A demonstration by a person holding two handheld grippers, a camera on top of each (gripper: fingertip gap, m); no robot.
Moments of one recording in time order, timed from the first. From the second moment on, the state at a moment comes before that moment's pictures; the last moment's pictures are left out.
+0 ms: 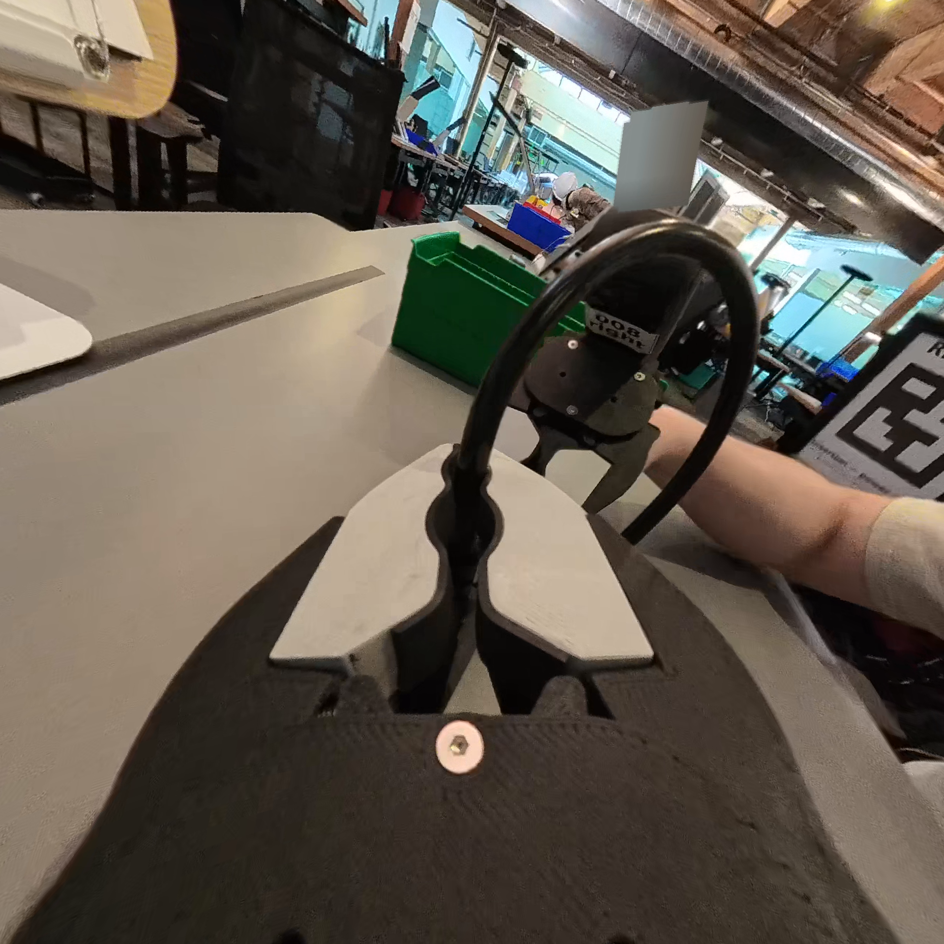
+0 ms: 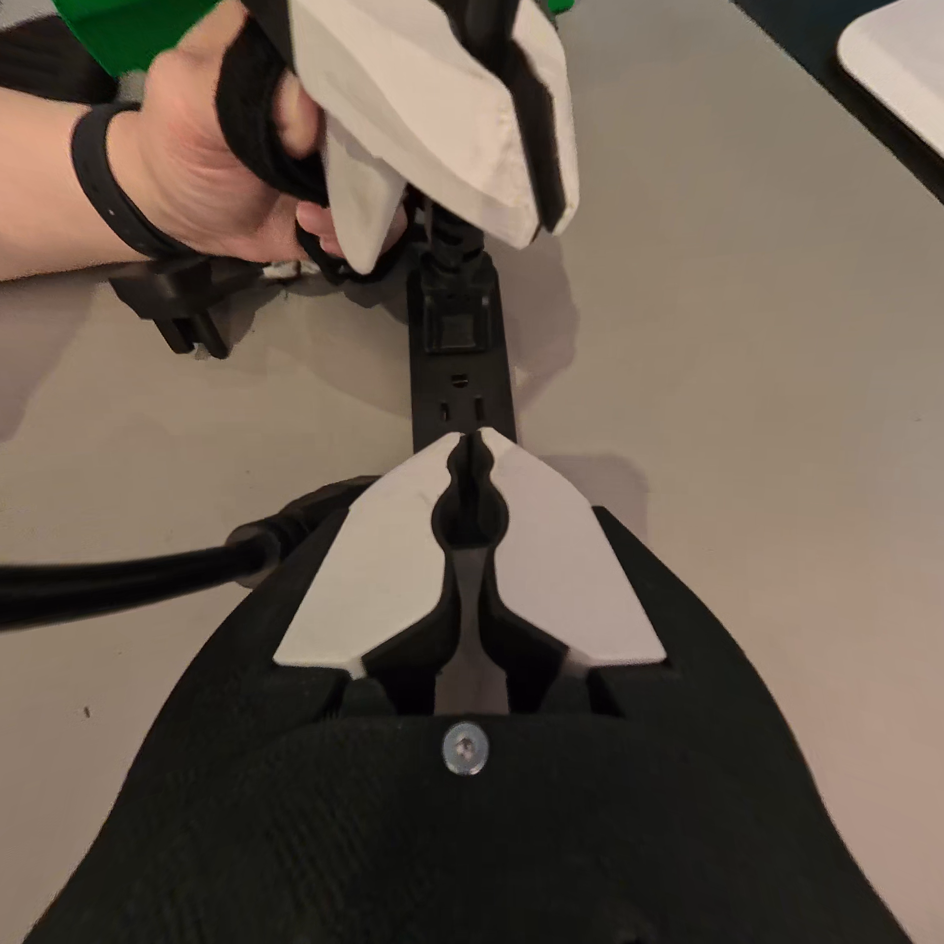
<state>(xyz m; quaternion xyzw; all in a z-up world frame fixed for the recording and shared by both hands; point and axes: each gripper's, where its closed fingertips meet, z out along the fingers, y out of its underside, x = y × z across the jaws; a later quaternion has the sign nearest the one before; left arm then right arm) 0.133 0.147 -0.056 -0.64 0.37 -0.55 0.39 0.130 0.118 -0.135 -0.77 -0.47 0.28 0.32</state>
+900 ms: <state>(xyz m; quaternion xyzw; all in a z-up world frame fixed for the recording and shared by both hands) 0.131 0.144 -0.047 -0.63 0.38 -0.48 0.48 0.124 0.121 -0.136 -0.79 -0.50 0.21 0.27</state>
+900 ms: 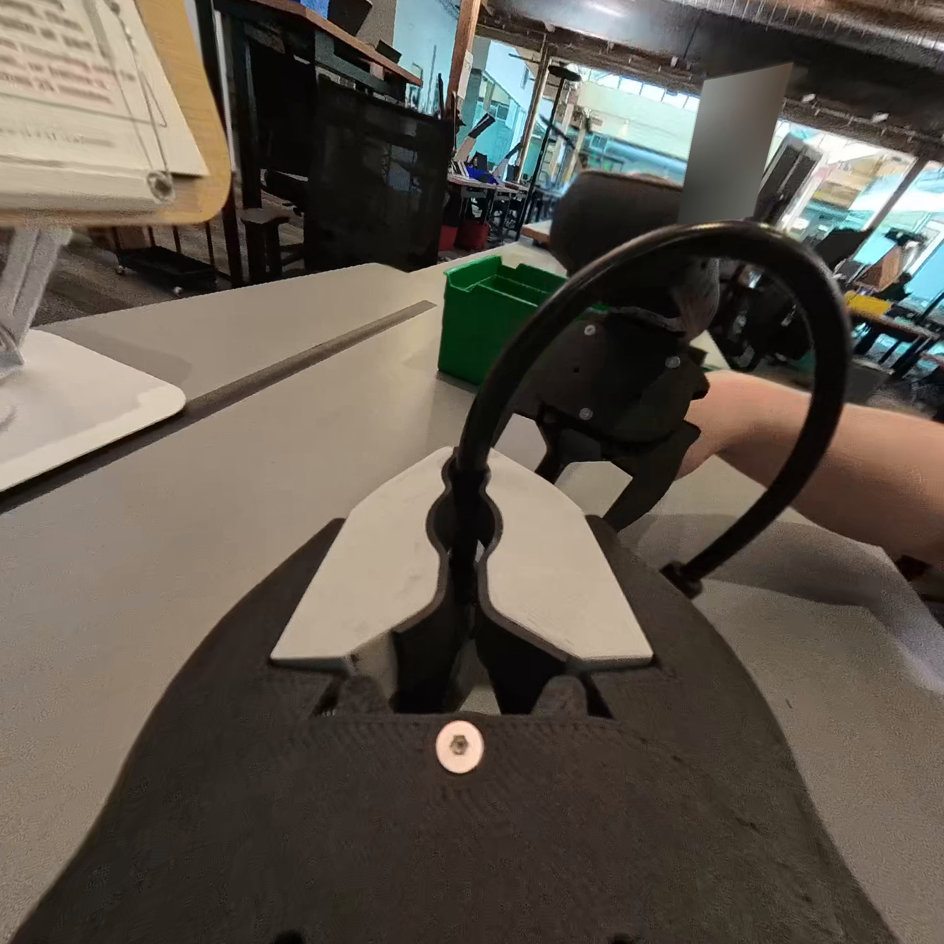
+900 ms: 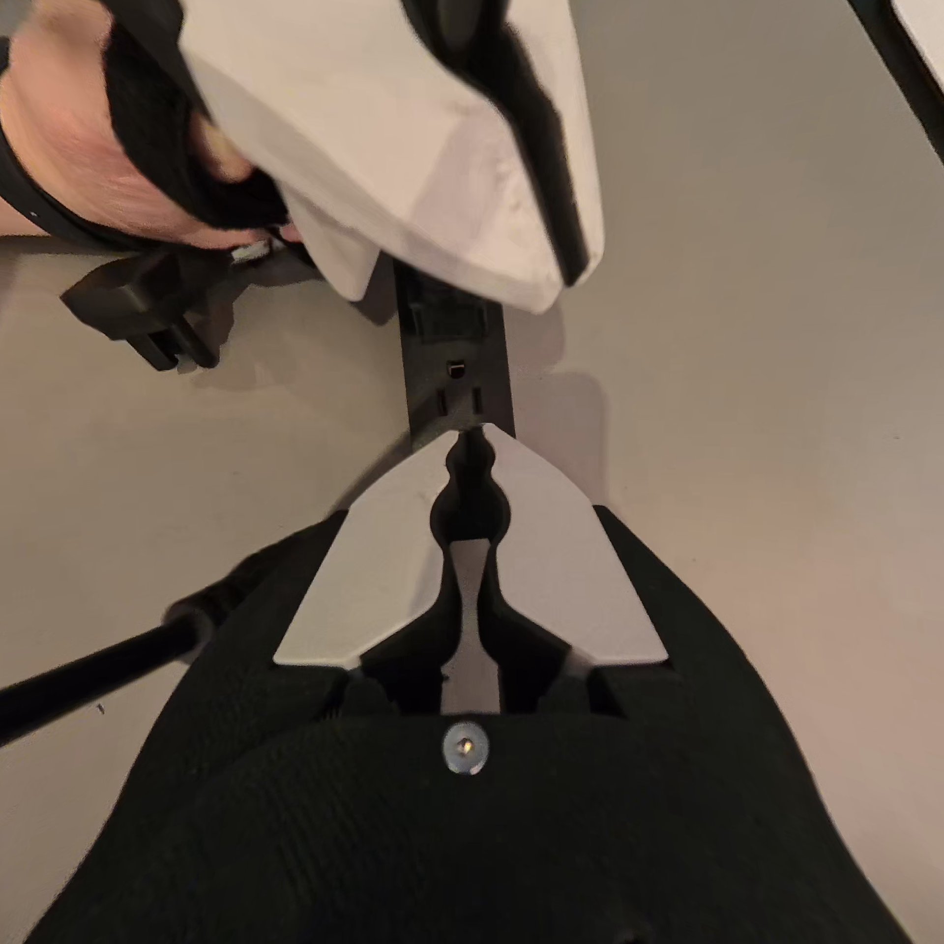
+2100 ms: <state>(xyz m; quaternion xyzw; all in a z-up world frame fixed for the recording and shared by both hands) 0.097 0.140 -0.067 -0.60 0.49 -0.45 0.45 0.126 0.121 -0.138 -0.78 -0.51 0.22 0.29</state>
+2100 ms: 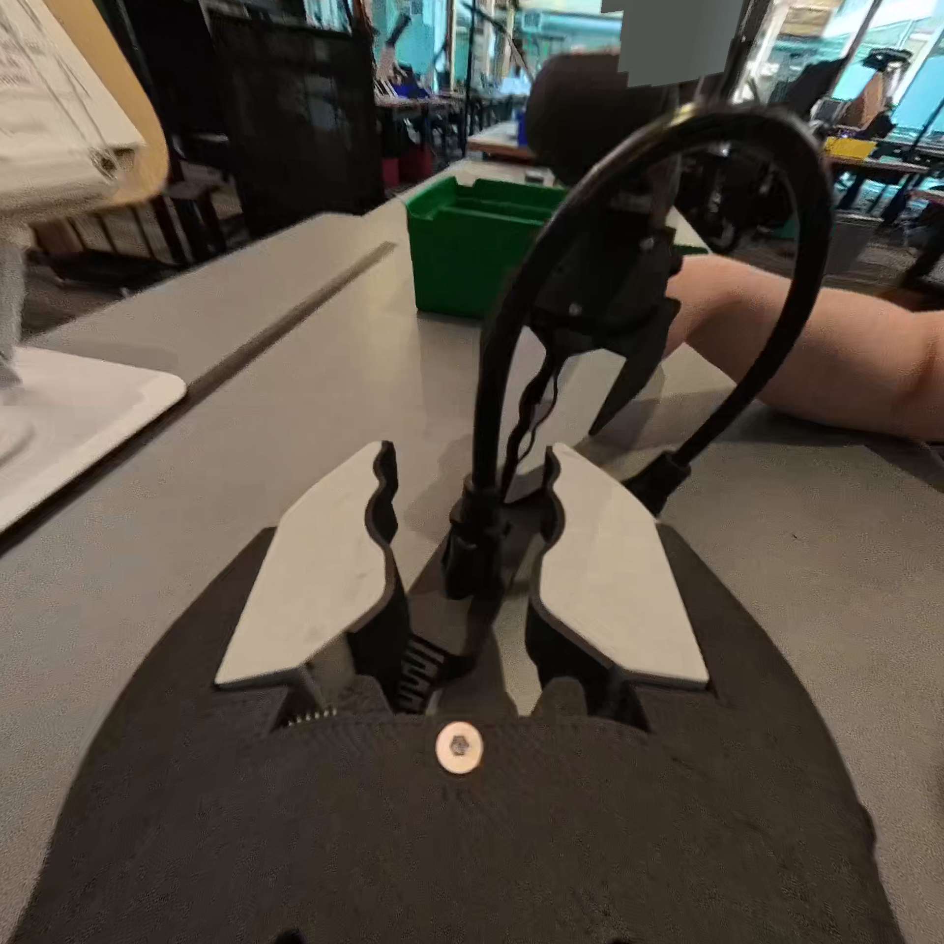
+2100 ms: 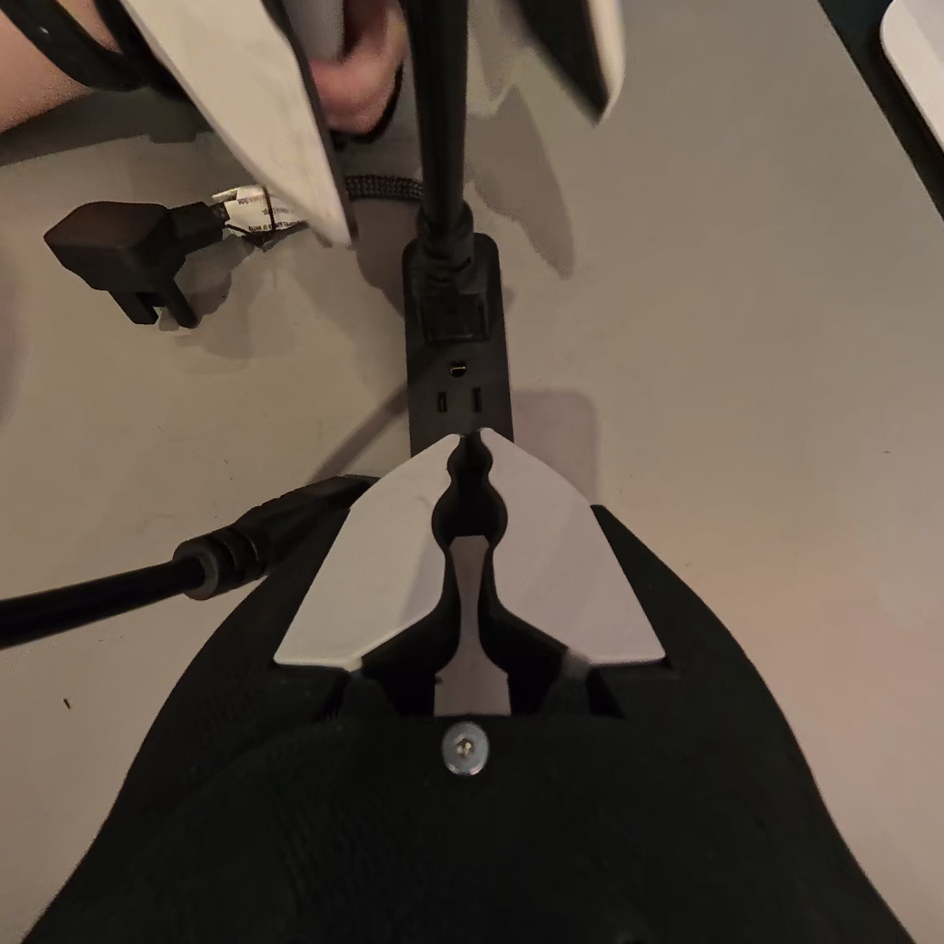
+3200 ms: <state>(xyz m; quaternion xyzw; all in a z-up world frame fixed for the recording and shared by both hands) 0.112 0.128 -0.114 -0.65 0.56 -0.33 0.40 0.127 0.124 -0.138 -0.76 -0.53 0.19 0.32</state>
